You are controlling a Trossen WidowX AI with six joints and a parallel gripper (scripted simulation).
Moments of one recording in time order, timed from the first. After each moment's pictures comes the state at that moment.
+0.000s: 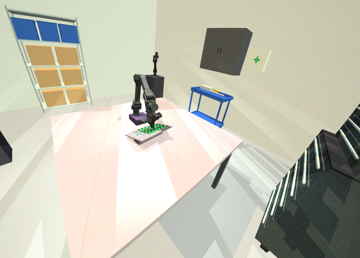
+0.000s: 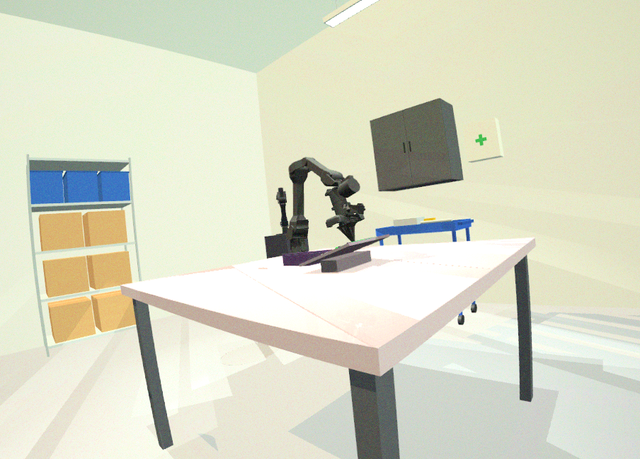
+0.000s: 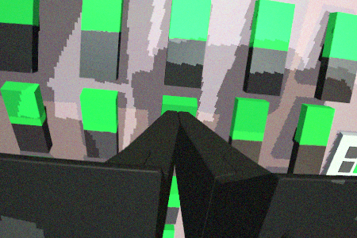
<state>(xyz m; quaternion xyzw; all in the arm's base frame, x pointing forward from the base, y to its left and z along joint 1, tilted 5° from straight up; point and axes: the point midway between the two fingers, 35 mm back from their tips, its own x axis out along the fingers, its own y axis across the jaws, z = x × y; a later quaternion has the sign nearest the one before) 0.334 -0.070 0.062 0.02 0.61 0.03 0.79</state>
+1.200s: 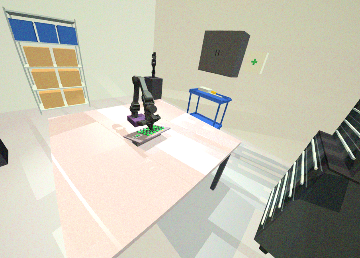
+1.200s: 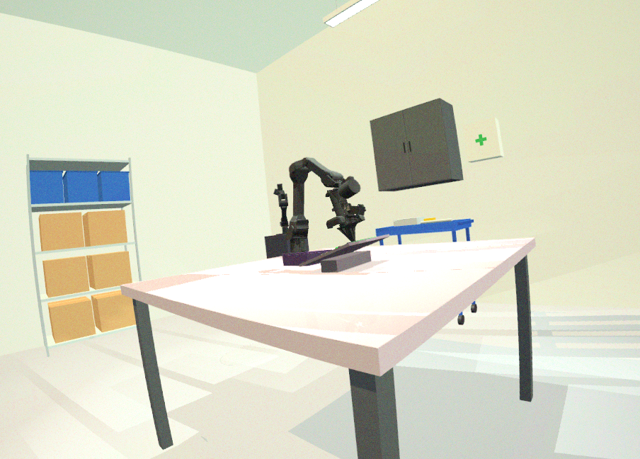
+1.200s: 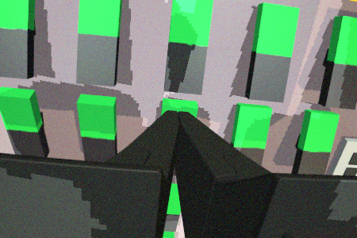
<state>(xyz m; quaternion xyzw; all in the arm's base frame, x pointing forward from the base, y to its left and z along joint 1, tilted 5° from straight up) 0.335 -0.069 0.058 0.02 0.61 0.03 0.79</state>
